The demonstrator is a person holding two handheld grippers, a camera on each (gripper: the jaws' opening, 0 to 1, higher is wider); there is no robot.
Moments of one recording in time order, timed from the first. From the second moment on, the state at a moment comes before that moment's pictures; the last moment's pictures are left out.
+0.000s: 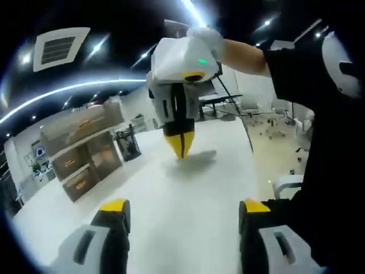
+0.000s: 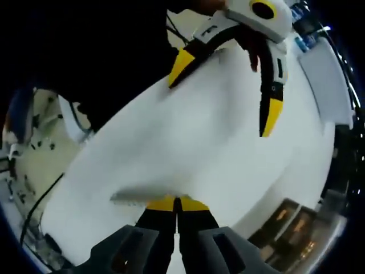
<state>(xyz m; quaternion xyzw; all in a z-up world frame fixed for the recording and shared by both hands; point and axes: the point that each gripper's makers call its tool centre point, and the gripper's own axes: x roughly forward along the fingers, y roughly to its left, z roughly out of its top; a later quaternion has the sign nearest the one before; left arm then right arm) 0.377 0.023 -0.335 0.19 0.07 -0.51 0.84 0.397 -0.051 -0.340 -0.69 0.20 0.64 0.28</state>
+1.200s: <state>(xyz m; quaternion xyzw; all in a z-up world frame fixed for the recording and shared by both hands) 0.413 -0.040 -0.343 0.52 -0.17 -0.51 0.67 0.354 -0.014 -0.329 -0.69 0.14 0.67 0.26</state>
